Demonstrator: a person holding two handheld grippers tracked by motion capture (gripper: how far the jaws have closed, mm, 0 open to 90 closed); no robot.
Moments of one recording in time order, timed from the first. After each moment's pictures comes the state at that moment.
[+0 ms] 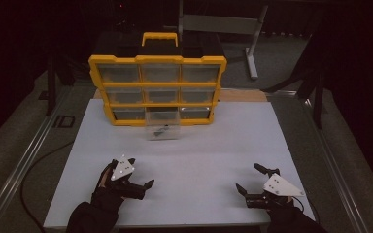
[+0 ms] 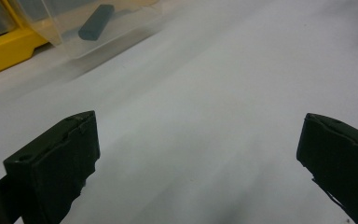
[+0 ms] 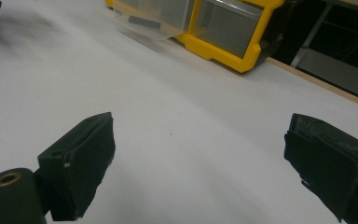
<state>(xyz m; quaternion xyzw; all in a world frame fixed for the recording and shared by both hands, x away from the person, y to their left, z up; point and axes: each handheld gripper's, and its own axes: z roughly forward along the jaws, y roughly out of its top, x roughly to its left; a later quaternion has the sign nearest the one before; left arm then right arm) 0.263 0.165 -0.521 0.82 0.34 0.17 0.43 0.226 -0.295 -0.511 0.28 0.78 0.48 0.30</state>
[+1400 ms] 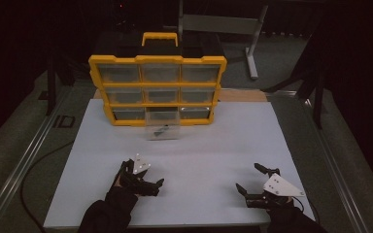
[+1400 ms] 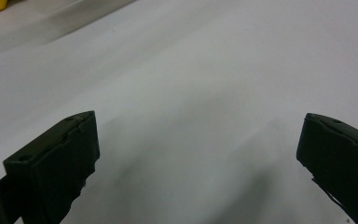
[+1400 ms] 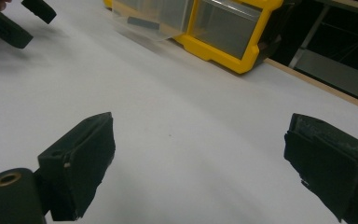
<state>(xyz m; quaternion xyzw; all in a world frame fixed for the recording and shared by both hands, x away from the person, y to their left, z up) 0.276 0.124 -0.532 0.82 0.40 0.16 0.36 0.225 -0.294 -0.511 0.28 0.78 0.48 0.30</state>
